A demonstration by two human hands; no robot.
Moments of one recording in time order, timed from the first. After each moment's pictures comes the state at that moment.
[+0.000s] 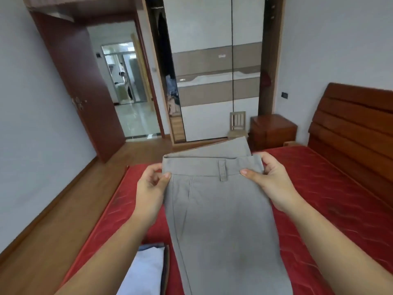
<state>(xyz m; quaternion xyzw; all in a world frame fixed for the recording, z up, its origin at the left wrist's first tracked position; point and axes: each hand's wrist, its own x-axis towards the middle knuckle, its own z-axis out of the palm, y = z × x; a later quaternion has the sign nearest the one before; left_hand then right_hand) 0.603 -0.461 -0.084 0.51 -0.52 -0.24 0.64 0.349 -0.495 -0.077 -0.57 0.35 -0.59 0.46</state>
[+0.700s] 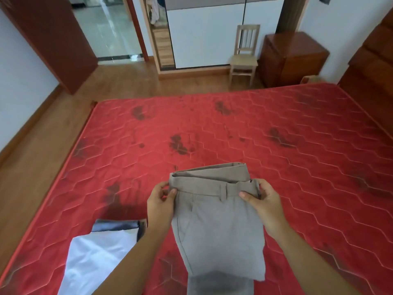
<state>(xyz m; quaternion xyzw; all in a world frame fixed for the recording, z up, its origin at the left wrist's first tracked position) 0.604 -0.681 -0.354 0.71 -0.36 -0.34 0.50 0.375 -0.706 -0.353 -0.46 0.56 -0.45 0.52</state>
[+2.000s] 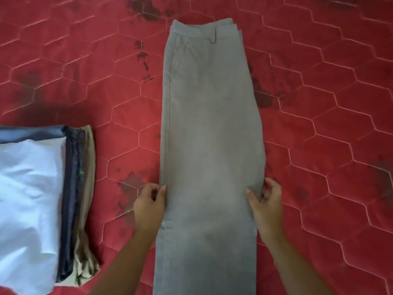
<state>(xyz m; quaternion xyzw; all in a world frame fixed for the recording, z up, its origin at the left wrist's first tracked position) 0.582 -0.564 -0.686 0.83 -0.35 -0.34 0.26 0.351 -0.579 -0.696 -0.33 0.73 -0.37 0.48</state>
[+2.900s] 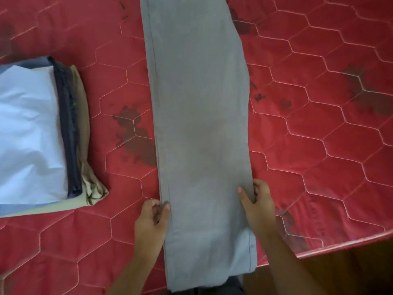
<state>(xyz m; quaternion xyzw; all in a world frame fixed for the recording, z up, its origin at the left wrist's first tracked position) 0.586 -0.350 -0.692 0.78 -0.39 -0.42 0.27 0.367 -0.375 -0.695 -0.32 0.77 -0.33 0.45</state>
